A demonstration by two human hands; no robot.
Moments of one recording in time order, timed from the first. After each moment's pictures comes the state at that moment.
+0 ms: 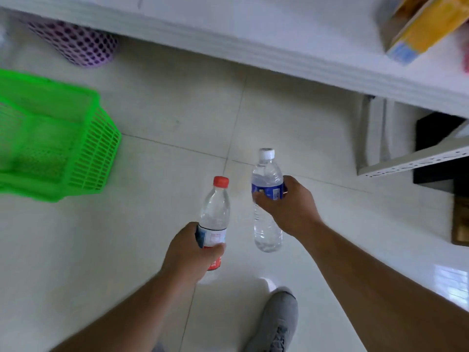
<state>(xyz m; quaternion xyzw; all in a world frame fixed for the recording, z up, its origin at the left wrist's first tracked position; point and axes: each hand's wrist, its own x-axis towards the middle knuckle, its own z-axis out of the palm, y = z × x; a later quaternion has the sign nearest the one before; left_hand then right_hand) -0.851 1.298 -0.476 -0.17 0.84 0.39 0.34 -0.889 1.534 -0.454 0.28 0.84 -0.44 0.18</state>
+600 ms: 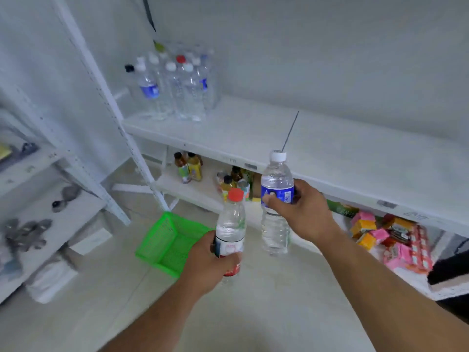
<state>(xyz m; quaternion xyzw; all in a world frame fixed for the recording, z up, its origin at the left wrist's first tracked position) -0.887 1.109 0.119 -0.08 0.82 0.56 0.07 -0.950 1.340 0.203 0.00 0.86 -0.51 -0.05</state>
